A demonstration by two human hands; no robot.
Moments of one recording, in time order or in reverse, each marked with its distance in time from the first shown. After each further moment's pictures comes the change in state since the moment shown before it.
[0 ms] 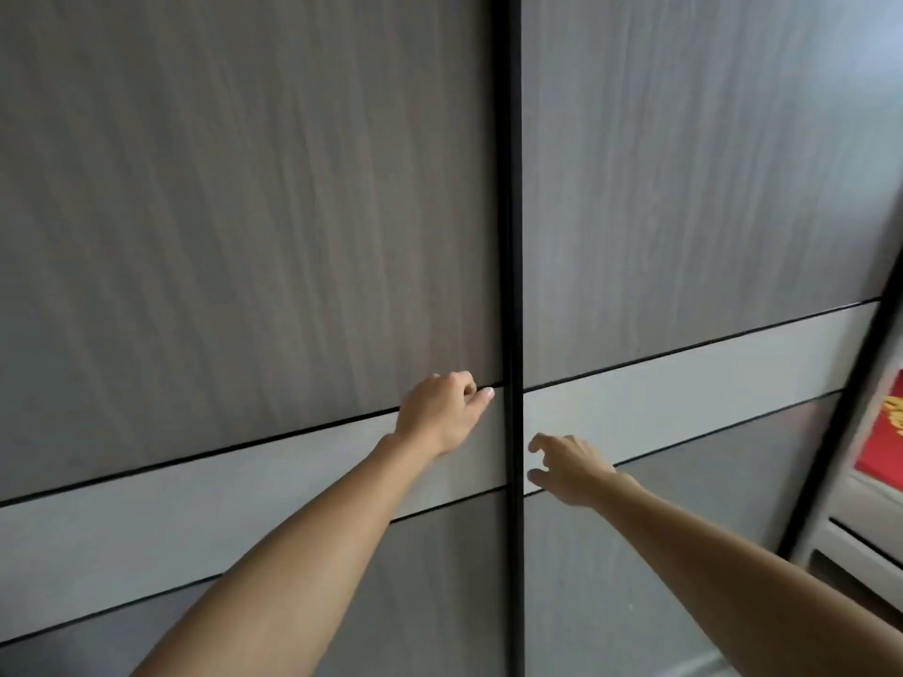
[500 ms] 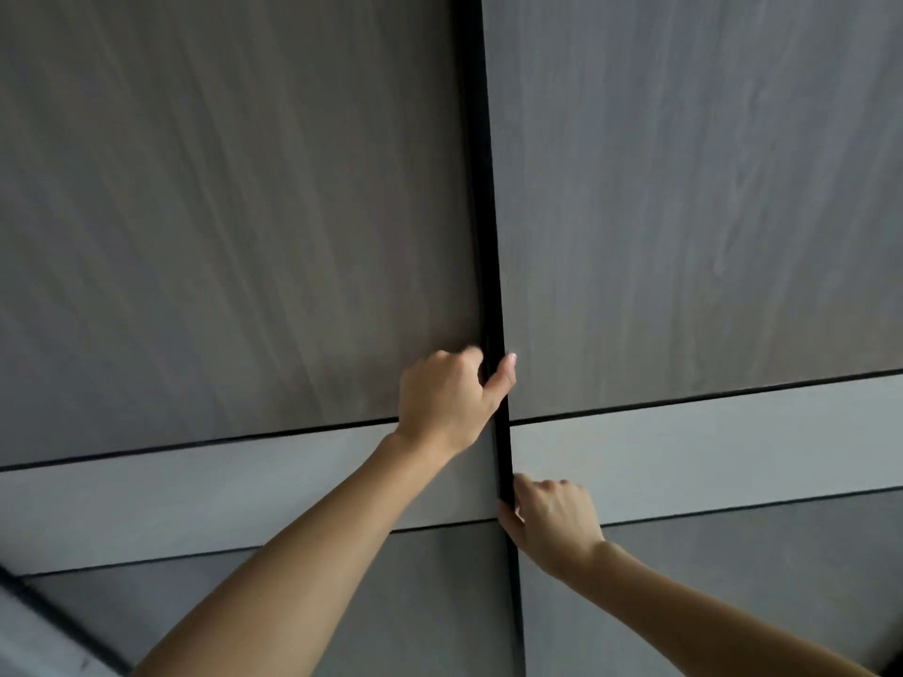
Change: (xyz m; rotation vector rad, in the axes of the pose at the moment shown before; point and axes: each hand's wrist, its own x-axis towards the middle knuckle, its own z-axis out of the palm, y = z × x) left_hand 0.069 0.035 0.033 0.169 0.357 -0.043; right_hand 0.055 0.023 0.049 -0.016 0.241 -0.420
